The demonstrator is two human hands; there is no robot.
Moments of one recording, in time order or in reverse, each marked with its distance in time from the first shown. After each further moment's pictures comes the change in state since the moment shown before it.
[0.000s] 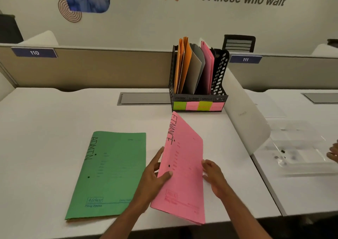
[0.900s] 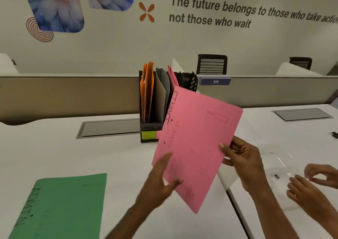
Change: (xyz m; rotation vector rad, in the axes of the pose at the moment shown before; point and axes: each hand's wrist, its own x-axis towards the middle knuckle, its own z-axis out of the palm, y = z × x) left_hand 0.169 0.067 0.123 0.455 -0.156 0.436; right_hand -0.036 -0.239 -0.148 0.083 0.135 -0.680
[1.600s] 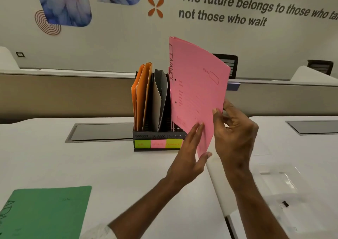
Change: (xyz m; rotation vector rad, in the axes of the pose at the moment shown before) left_hand 0.166 0.064 0.066 0.047 0.101 0.221; right_hand 0.116 -0.043 0.047 -0.490 0.338 -0.616
